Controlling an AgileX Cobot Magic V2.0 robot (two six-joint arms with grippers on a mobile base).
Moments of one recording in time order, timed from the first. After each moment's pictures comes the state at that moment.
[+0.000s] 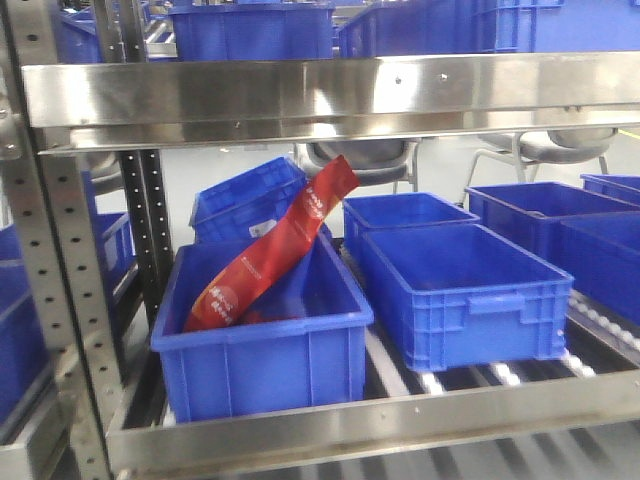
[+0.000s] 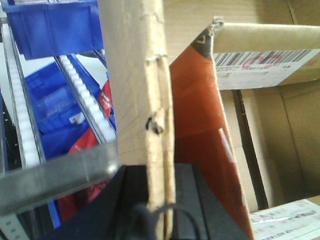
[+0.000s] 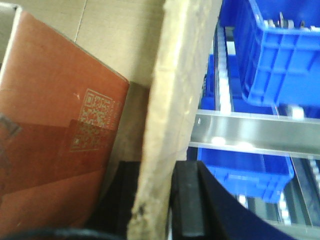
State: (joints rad) left arm -0.31 1.36 -1.81 -0.02 0.88 -0.09; right arm 0.21 1.37 -1.81 0.23 0.99 -0.12
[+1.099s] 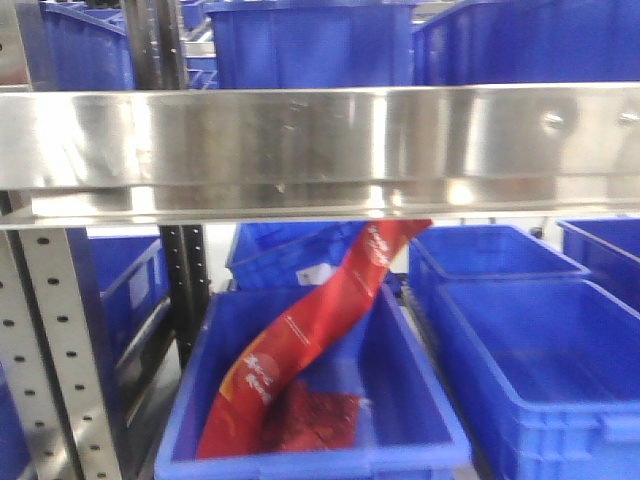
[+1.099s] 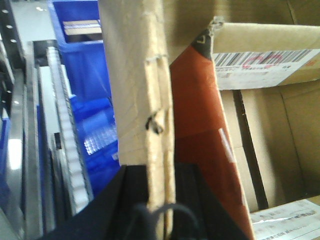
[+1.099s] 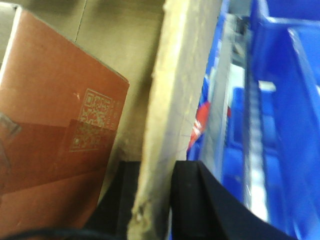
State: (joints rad) left arm -0.31 1.36 -1.81 -0.02 0.88 -0.09; right arm 0.21 1.37 -1.81 0.23 0.99 -0.12
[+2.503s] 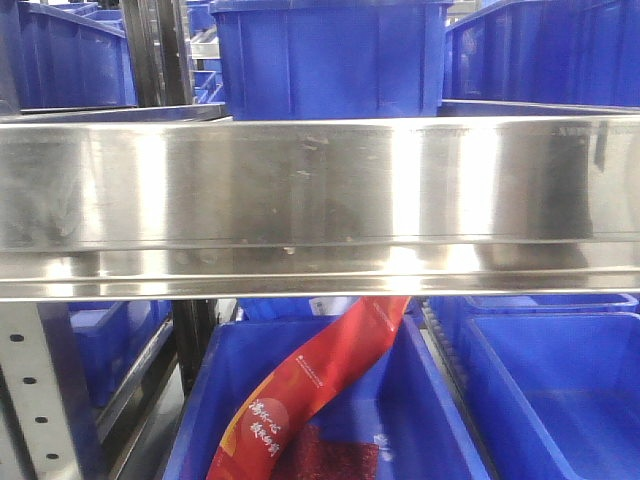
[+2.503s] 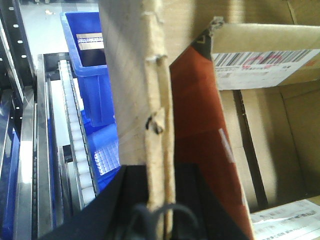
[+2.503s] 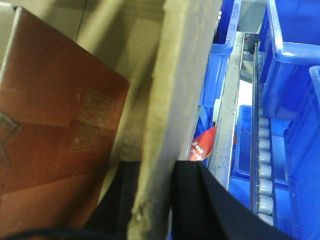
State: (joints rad) left arm -0.31 1.36 -1.81 -0.02 0.88 -0.09; right arm 0.21 1.37 -1.81 0.23 0.99 -0.12
